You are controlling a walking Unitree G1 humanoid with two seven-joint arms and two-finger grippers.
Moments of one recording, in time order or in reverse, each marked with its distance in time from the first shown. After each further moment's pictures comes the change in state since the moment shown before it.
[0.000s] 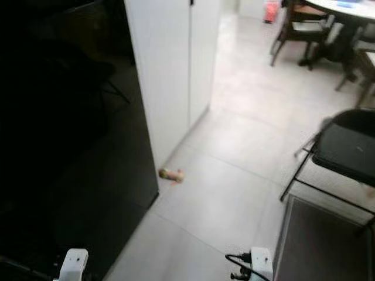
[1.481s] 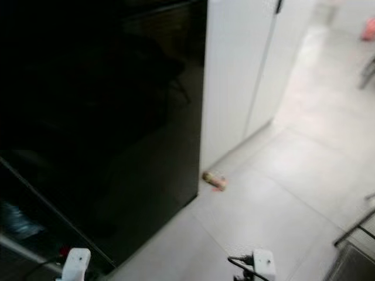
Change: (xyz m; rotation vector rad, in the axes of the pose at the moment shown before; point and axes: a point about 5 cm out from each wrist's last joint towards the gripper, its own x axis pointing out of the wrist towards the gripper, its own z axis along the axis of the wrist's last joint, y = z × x) left arm -0.001 -0.004 -0.007 -0.005 0.020 -0.010; right arm -0.003 -0.008 -0.006 -0.005 0.025 -0.015
